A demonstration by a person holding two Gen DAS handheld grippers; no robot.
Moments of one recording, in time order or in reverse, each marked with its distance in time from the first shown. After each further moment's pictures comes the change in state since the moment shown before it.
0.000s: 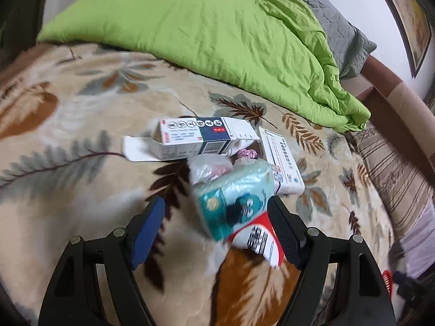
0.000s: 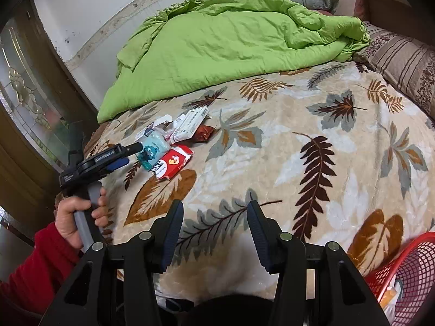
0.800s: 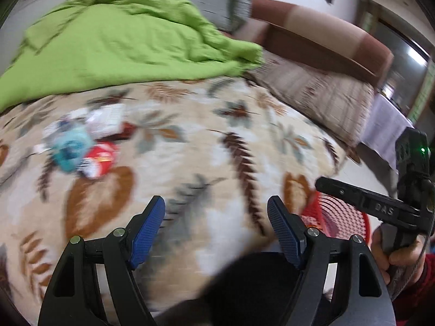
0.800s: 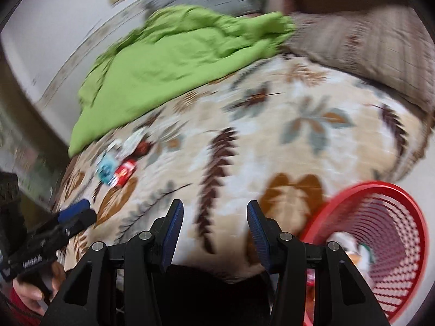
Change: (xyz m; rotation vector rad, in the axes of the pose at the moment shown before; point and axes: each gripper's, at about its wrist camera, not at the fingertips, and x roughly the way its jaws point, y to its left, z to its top) left arm -0.102 -0.191 -0.130 0.409 0.044 -0.146; right arm -0.074 -0.085 -0.042 0.168 -0.085 -0.116
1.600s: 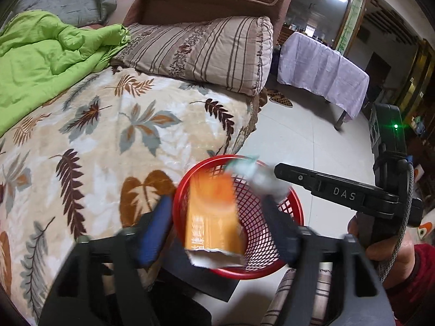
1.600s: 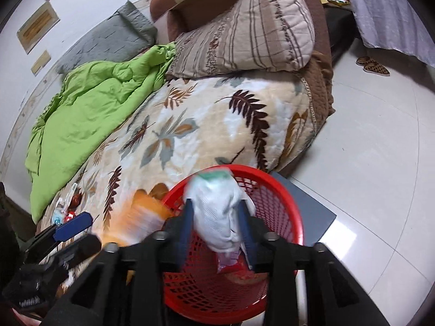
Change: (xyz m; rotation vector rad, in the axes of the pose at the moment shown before) left arm 0.076 -0.232 -0.008 0.375 0.152 -0.363; right arm -0.115 -0.166 -0.045 0.363 -0.148 -0.287
